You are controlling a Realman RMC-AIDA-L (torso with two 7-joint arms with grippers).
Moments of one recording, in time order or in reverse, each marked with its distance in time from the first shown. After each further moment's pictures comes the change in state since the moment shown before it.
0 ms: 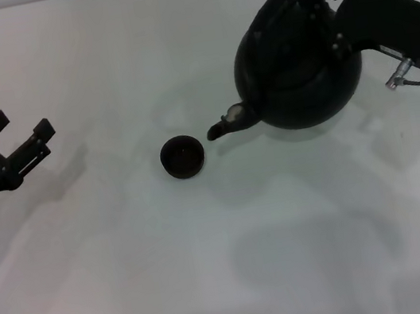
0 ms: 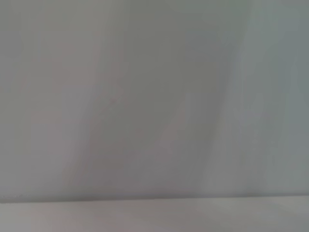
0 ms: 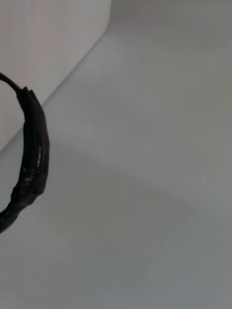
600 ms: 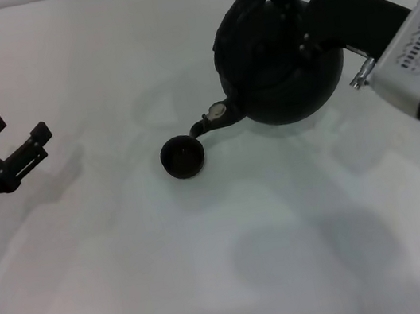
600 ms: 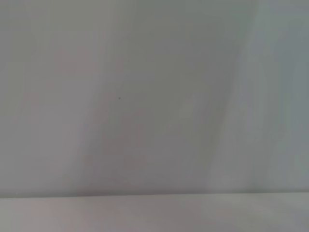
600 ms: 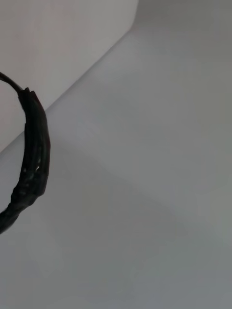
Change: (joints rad) left arm 0.004 0.003 0.000 -0.001 0.000 0.010 0.003; right arm -0.006 0.000 -0.171 -0.162 -0.065 -0.307 -0.009
